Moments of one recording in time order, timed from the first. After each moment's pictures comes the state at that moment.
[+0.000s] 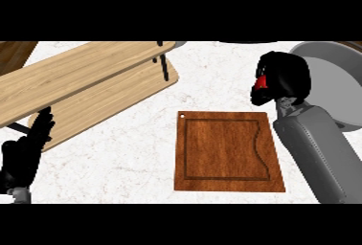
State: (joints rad) left arm 0.03 0.27 0.15 -1.56 -0.12 0.00 0.14; right arm -0.66 -0.31 0.25 -1.33 1.03 0.13 0.69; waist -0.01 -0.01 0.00
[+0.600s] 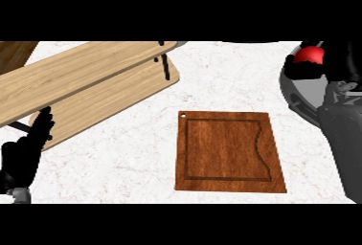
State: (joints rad) left arm 0.03 0.26 0.16 -1.56 -0.13 -0.01 0.13; right arm -0.67 -0.38 0.03 -1.48 1.00 0.01 0.66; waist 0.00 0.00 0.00
